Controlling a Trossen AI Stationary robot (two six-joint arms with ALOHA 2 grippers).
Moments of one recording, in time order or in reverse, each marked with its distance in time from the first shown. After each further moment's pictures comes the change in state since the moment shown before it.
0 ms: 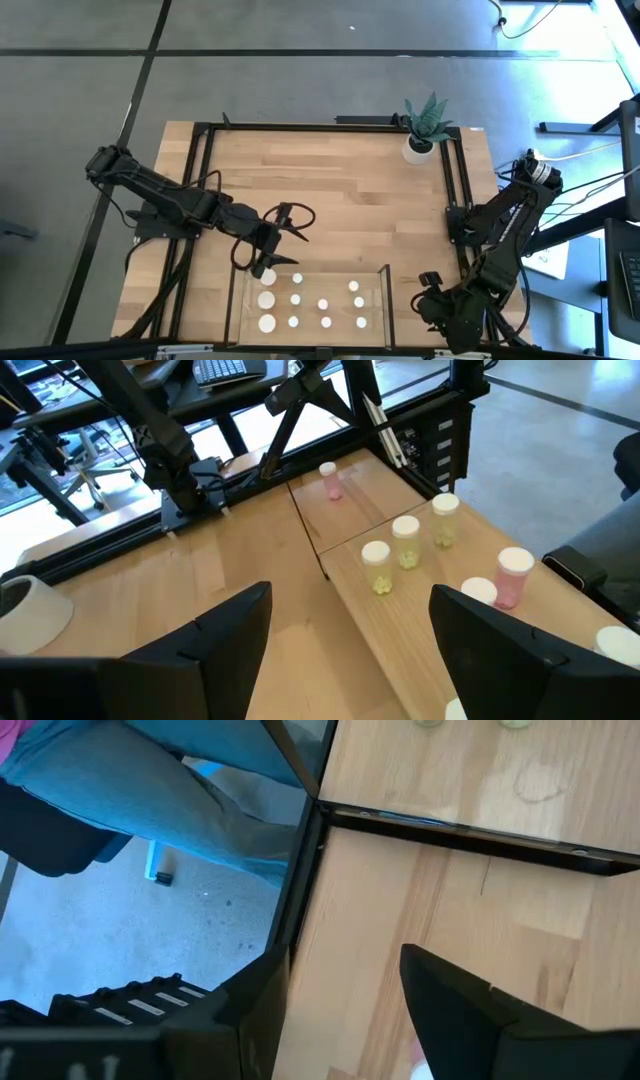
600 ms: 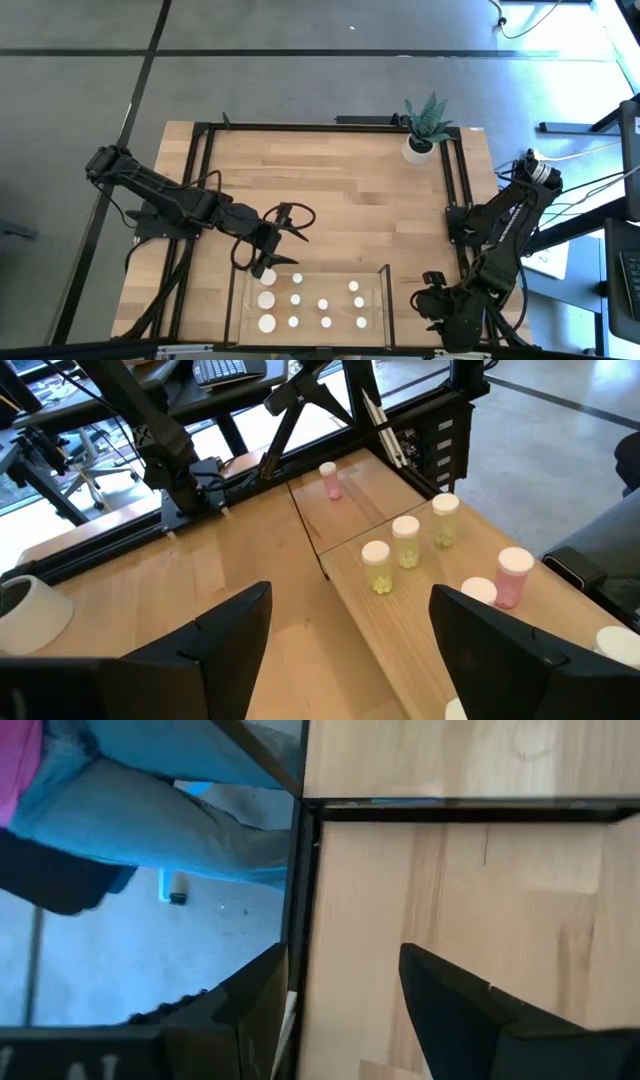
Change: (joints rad) left arm 0.000 0.000 0.000 0.000 0.000 0.000; right arm -0.005 0.002 0.000 -0.009 -0.006 0.171
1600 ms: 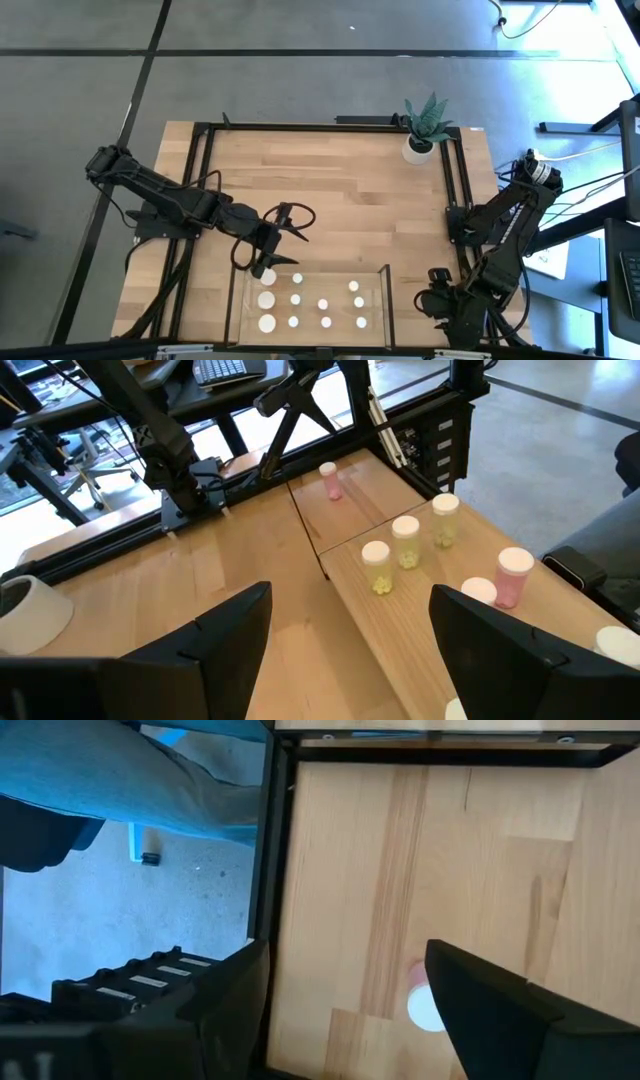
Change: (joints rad) left arm 0.000 0.000 0.000 0.000 0.000 0.000; right arm 0.024 0.001 0.000 -0.104 -0.029 -0.011
